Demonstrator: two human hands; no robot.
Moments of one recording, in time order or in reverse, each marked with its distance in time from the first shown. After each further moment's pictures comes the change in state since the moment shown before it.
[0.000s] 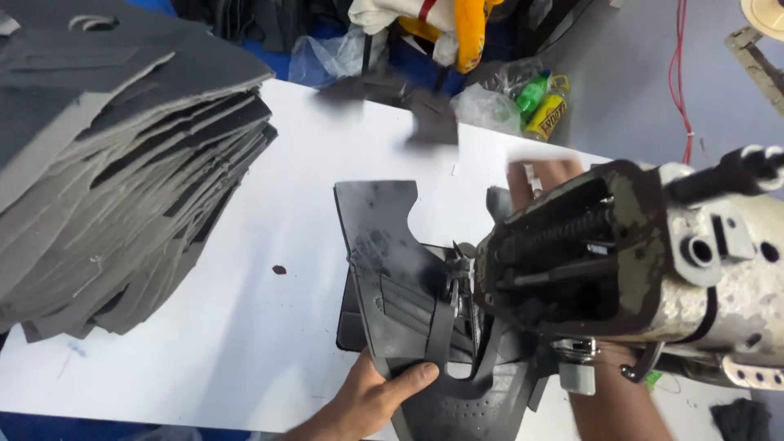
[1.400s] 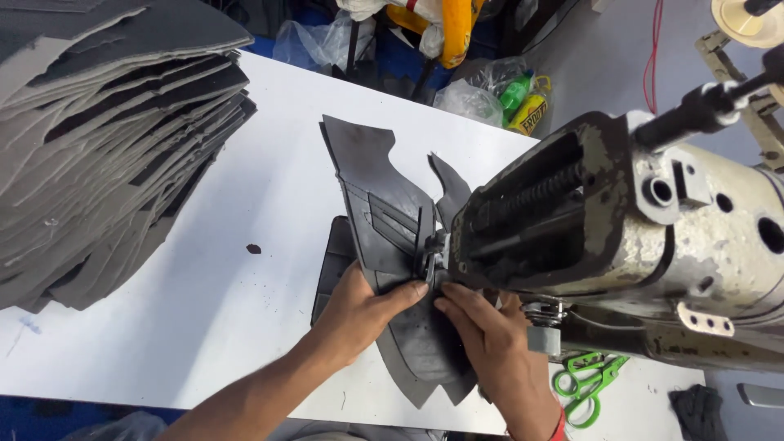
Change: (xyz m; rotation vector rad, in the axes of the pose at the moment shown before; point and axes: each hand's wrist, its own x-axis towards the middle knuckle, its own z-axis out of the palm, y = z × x) left_hand 0.043 0.043 0.011 0.049 0.144 0.133; right_hand -0.142 -0.011 0.044 0.363 0.104 0.071
